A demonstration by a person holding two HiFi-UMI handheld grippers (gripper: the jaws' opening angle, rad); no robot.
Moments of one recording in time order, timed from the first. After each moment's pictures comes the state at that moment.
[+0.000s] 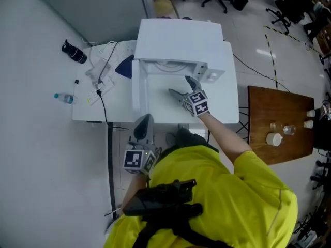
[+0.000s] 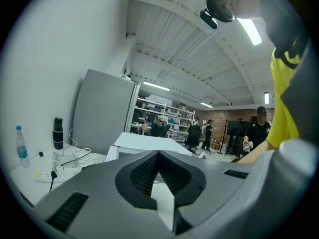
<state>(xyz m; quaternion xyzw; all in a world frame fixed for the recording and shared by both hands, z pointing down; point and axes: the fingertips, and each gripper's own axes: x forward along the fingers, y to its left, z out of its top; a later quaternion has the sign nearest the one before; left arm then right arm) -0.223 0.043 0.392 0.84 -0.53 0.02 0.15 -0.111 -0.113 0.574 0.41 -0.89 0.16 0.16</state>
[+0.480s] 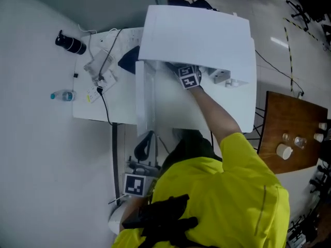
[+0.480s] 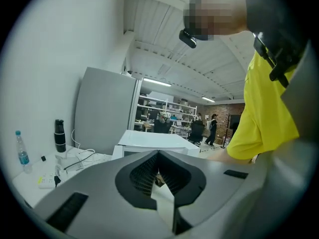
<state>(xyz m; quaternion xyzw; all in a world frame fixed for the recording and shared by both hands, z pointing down) -0.234 0.012 0.409 0.83 -0.54 0.04 0.13 -0.163 -0.304 0.684 0.47 -0.85 0.11 0.20</state>
